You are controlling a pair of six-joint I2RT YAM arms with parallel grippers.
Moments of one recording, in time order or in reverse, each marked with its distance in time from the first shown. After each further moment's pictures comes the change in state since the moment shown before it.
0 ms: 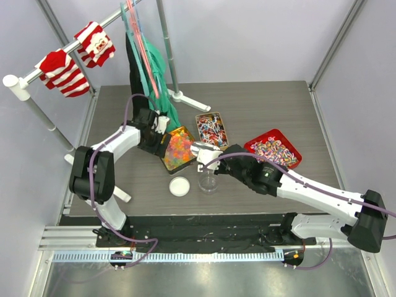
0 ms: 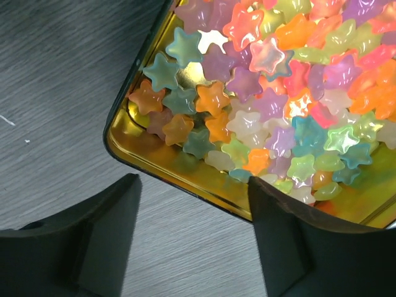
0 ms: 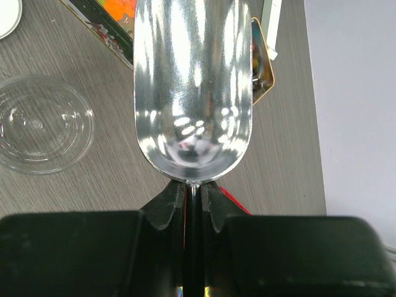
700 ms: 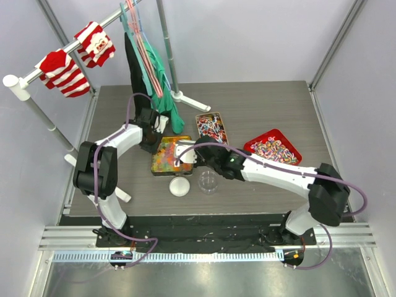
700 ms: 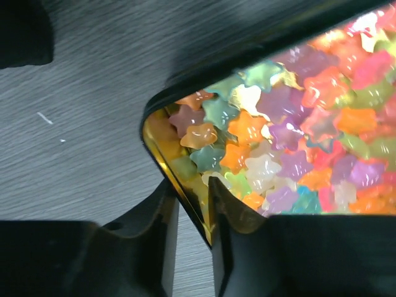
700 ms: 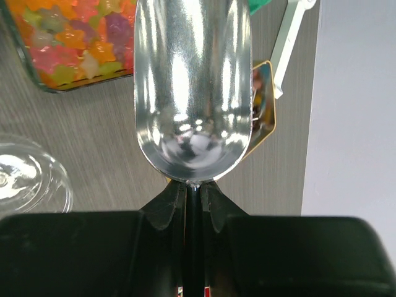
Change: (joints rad) left arm -0.002 0.059 0.022 0.029 -0.118 -0.020; right arm 0.000 0.361 0.201 0.062 0.005 -0.117
